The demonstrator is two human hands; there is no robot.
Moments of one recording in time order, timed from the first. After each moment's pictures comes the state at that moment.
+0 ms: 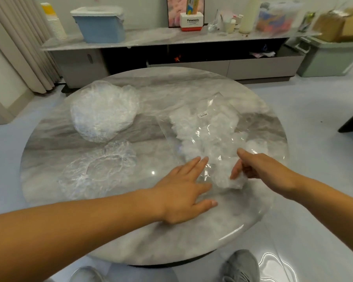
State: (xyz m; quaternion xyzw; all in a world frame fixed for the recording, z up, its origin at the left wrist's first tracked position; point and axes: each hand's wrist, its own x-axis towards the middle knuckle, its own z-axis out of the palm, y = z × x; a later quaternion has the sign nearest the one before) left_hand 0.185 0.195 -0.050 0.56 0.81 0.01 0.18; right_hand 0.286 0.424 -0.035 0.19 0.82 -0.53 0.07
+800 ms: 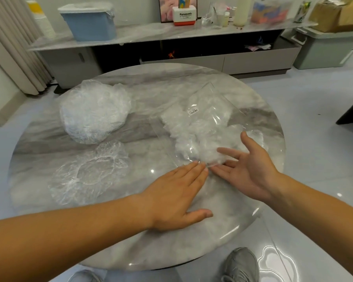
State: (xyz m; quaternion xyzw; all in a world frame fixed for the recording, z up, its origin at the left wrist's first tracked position) left_hand 0.186 0.193 -0.059 0.61 0.78 -0.03 0.10; right_hand 0.265 0.397 -0.050 0.34 0.37 -0.87 -0.03
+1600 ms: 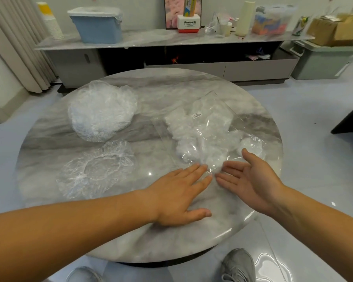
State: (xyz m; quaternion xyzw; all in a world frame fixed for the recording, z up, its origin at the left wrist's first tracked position) left_hand 0.182 0.186 -0.063 0.62 0.78 -0.03 0.13; right_hand 0.288 0.377 -0.038 0.39 0.41 -0.82 -0.05
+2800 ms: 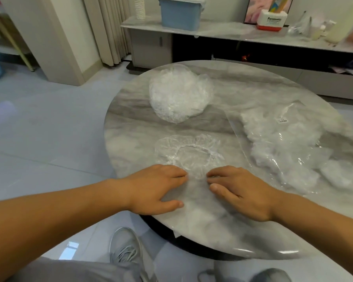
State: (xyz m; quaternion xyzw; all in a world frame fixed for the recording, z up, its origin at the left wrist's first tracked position) left_hand 0.140 -0.015 -0.064 0.52 0.84 0.06 0.13; right_hand 0.211 0.250 -0.054 -0.21 0.96 -0.15 0.13
